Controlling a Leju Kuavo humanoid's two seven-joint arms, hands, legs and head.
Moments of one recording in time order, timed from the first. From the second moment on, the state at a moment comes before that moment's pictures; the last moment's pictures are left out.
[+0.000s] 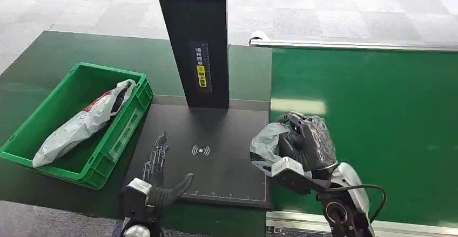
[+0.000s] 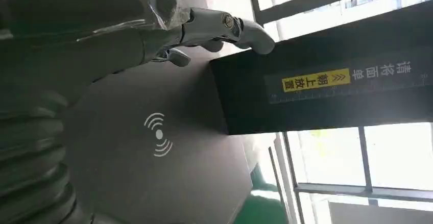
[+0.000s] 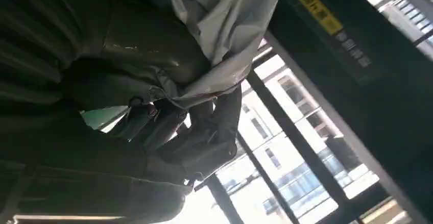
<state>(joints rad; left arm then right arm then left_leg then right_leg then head) 0.03 -0.17 -0.18 -1.29 -0.15 0.13 -0.59 -0.20 -0.04 0.28 -1.61 0.77 -0.04 -0.30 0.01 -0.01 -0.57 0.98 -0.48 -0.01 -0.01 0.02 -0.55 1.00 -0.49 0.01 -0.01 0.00</state>
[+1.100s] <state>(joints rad) 0.00 -0.17 -0.16 -1.30 -0.14 0.14 -0.56 -0.65 0.01 0.73 -1.29 0.61 0.11 -0.28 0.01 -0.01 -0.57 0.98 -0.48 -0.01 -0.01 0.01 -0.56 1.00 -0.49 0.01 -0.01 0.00</state>
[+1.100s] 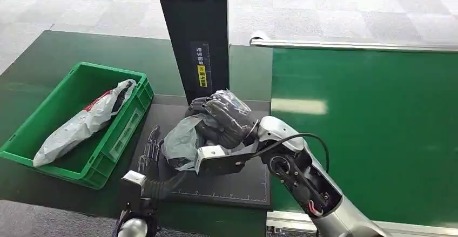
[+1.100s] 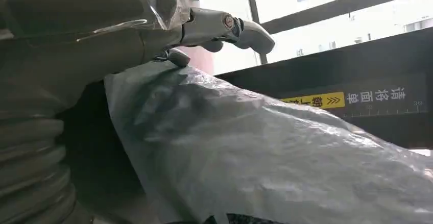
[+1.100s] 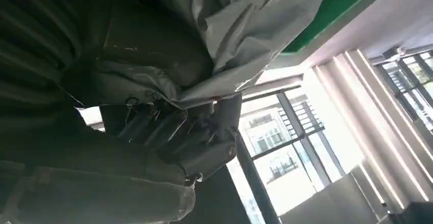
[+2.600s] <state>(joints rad) 0.06 -0.03 -0.06 -1.40 -0.41 -0.04 -0.57 0.03 -0.06 -0.01 -1.40 -0.03 0.43 -0.49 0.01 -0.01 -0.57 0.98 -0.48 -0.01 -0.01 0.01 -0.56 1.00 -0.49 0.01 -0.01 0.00</state>
